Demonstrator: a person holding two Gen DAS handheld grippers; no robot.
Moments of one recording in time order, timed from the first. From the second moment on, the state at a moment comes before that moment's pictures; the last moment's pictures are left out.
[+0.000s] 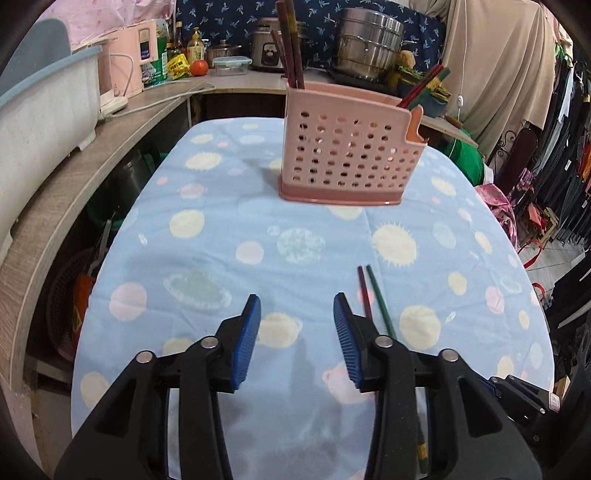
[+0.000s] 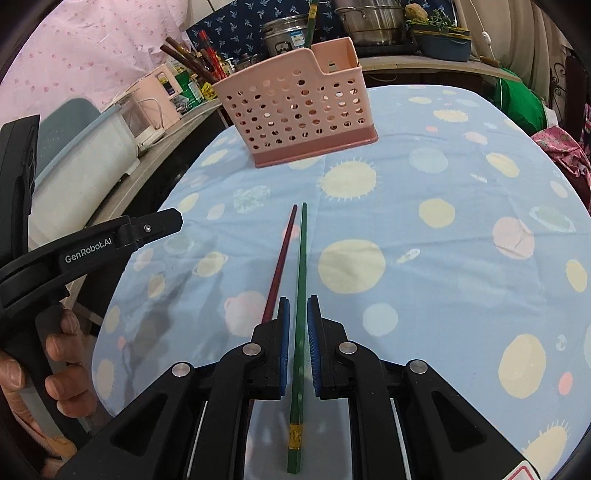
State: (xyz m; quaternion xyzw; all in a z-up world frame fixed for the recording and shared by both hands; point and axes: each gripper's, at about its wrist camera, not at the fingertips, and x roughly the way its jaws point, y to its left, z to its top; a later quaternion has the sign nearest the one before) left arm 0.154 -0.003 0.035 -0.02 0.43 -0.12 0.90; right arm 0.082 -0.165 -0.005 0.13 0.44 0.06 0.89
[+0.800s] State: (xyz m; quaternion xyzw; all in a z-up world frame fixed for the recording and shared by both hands) left arm 0.121 -0.006 0.005 -0.01 0.46 -0.12 0.88; right arm 0.058 -0.151 -0.029 0.10 0.47 0.07 0.87
